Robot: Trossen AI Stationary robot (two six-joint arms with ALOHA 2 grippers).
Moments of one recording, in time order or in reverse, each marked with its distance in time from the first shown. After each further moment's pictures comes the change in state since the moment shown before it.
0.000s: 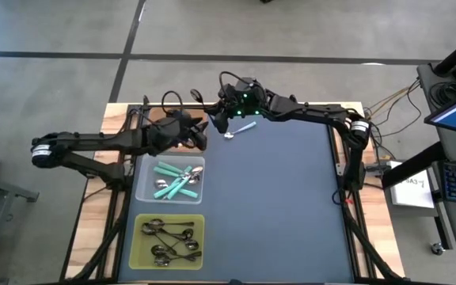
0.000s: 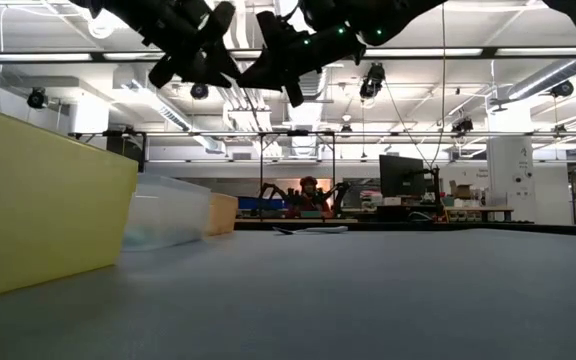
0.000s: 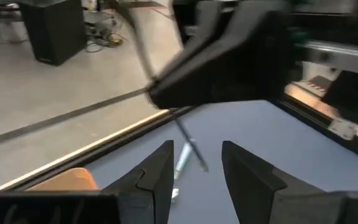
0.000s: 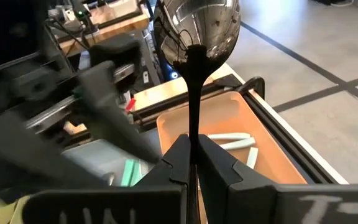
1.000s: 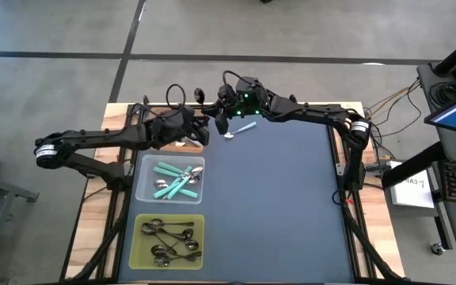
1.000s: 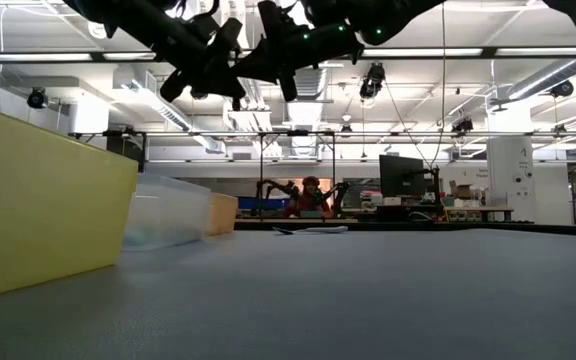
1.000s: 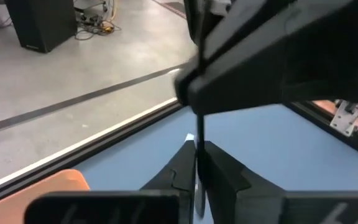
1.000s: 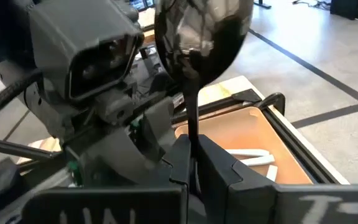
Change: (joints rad) left arm 0.110 0.060 -0.001 0.050 0.147 0.017; right arm 0.007 0.000 0.000 0.063 -0.068 -0.007
